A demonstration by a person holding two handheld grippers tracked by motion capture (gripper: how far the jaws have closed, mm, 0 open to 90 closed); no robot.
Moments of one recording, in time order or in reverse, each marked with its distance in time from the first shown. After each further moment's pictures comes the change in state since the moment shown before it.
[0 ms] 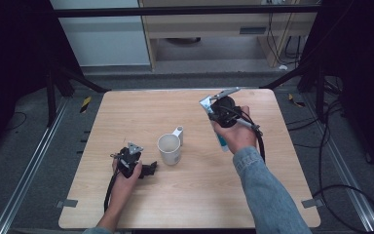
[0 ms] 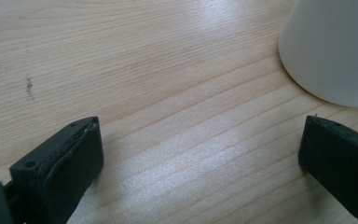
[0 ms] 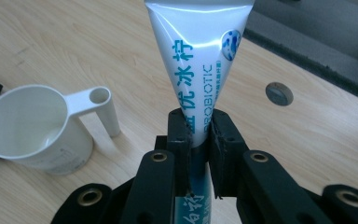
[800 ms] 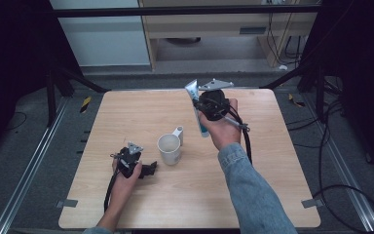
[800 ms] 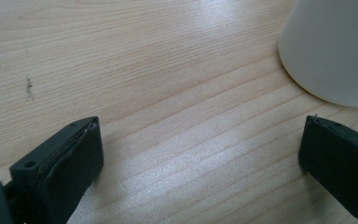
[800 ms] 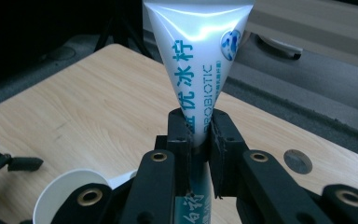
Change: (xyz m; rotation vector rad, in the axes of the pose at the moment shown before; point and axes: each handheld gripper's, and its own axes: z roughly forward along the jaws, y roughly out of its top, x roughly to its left) left arm 0.000 0.000 0.000 0.000 -0.001 0.001; right arm 0.026 0.031 -0.007 -0.246 0.032 0.037
